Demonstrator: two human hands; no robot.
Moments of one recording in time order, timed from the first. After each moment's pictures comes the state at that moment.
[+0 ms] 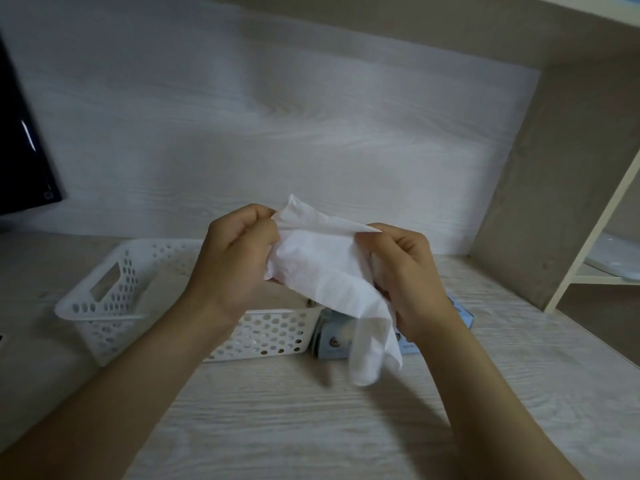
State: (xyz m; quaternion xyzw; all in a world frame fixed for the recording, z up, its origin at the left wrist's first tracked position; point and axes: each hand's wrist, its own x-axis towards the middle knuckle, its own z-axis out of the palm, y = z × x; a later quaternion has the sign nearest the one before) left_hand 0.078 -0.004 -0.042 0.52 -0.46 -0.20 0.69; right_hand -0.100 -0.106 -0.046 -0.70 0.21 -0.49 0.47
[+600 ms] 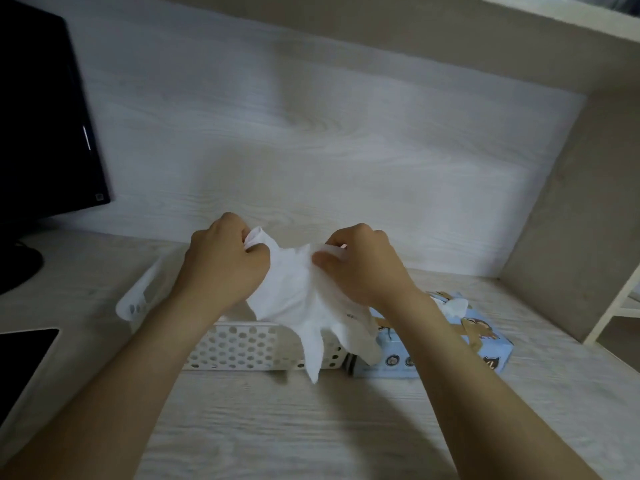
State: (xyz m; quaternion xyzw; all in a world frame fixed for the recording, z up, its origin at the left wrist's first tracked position) left_hand 0.148 0.006 -0.042 0.78 -0.42 0.05 0.46; right_hand -0.012 -0.128 -0.035 -0.89 0.34 -0.30 0.12
